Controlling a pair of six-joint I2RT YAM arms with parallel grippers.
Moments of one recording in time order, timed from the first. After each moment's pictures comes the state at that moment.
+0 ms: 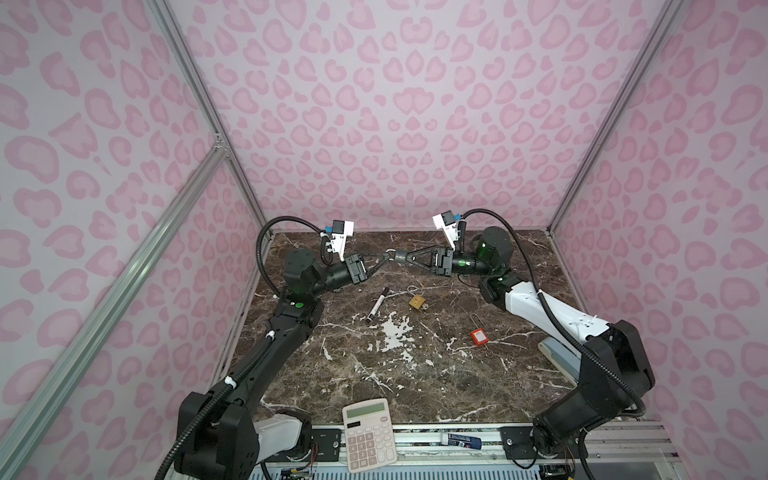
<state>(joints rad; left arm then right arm) -0.27 1.24 0.91 0.44 0.91 -0.96 0.48 1.59 1.17 0.53 -1.00 0.87</state>
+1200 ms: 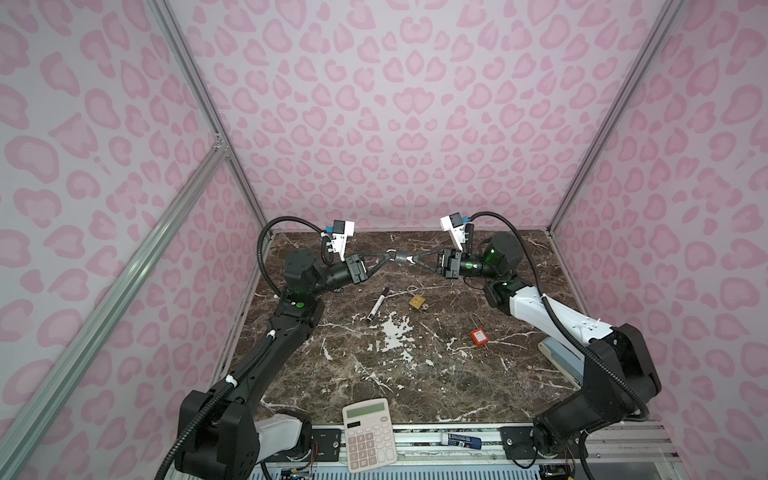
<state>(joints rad) -0.27 1.25 0.91 0.46 0.92 -0.98 0.44 1.56 1.10 0.65 -1.03 0.95</state>
